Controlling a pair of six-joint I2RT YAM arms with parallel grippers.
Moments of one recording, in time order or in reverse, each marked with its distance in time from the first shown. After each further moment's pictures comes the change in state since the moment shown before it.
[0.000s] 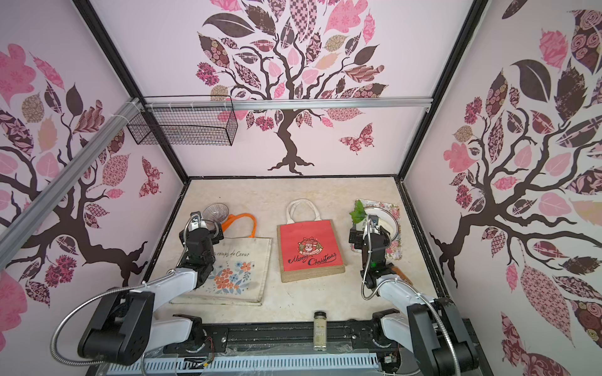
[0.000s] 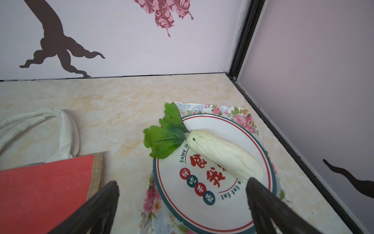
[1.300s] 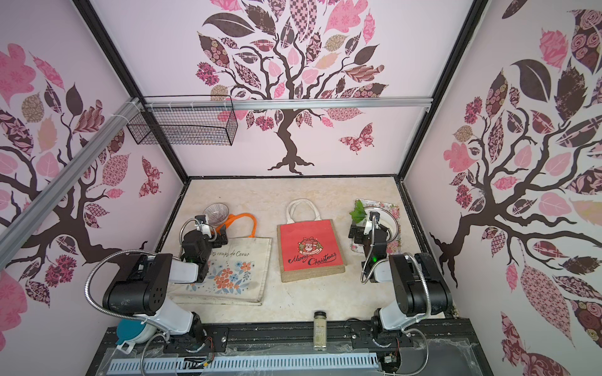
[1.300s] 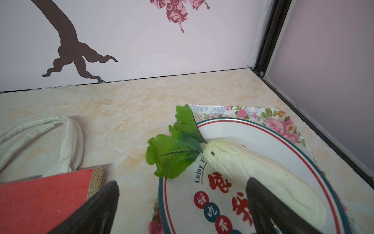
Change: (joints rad) left arm 0.154 0.241 -0.011 0.235 0.469 -0.005; right arm -0.144 0.363 0.060 0.332 -0.247 0.056
